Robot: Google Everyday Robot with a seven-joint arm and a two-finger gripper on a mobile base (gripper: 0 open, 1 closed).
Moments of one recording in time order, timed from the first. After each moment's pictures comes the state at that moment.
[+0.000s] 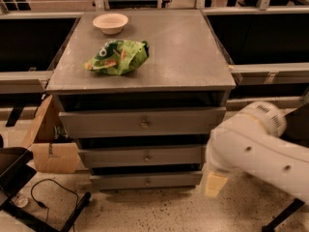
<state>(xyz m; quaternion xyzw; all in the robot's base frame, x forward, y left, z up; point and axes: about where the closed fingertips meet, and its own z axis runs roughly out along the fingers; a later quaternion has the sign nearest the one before) 0.453 -0.176 0.687 -0.62 0.77 -0.12 0.13</state>
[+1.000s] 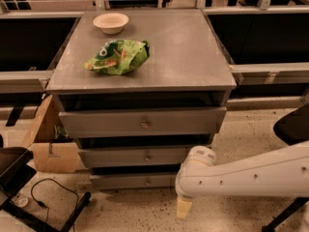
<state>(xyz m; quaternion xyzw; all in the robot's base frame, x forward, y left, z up) 0.463 -0.114 0.470 -0.64 0.76 -0.05 0.10</state>
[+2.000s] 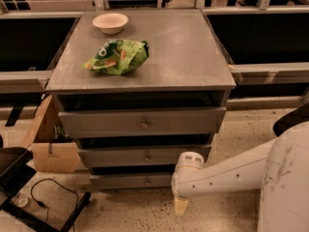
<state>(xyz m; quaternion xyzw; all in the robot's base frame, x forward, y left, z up) 0.491 -0.104 0.406 -0.67 0.73 -0.07 0.10</state>
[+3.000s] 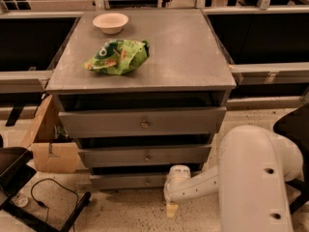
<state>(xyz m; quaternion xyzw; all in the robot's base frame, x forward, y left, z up) 0.525 -0.081 0.258 -0.69 0.72 -0.05 0.11</state>
